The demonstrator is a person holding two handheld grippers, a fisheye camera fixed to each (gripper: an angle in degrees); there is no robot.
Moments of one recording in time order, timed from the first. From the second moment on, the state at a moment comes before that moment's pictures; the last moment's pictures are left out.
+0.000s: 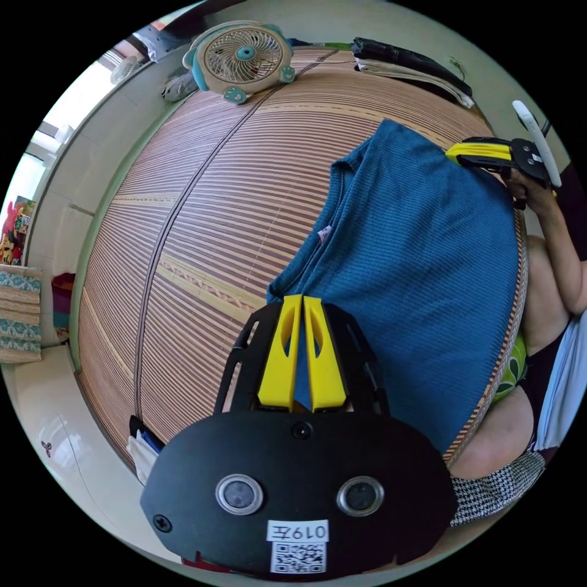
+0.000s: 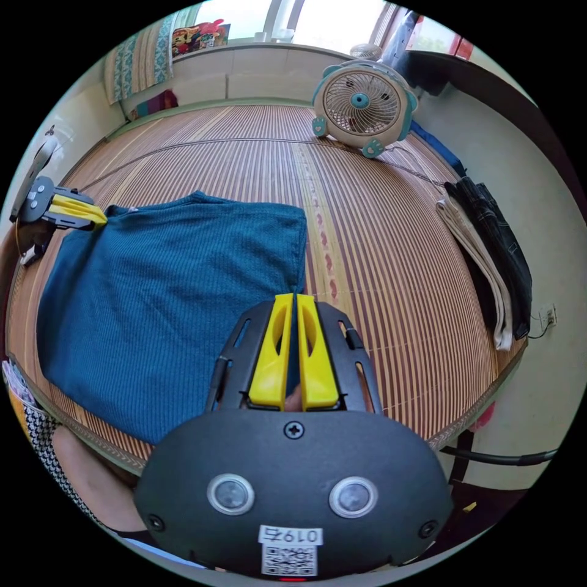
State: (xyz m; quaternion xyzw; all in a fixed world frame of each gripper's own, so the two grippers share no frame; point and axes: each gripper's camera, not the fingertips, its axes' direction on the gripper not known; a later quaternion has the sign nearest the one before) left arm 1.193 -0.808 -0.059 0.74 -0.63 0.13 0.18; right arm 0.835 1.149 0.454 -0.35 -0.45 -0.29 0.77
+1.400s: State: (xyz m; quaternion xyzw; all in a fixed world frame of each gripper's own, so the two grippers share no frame) left arm 1.174 -0.751 -0.018 0.77 -0.60 0.13 0.19; right arm 0.927 1.062 0.521 -0.31 -0.52 -0.14 0.78
